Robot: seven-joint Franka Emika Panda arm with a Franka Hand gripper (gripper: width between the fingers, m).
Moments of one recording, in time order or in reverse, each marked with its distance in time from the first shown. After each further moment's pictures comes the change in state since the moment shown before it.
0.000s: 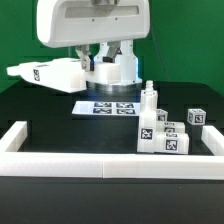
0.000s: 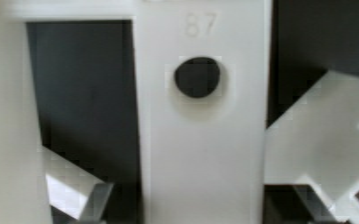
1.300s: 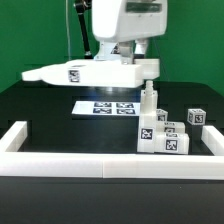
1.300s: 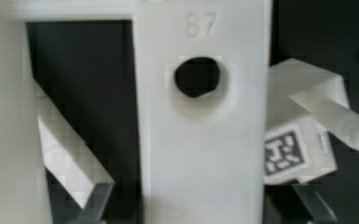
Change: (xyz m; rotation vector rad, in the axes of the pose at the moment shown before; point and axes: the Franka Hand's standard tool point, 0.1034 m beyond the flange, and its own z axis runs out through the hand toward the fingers) arm 0.047 -0.059 -0.008 -0.055 0.022 -0.329
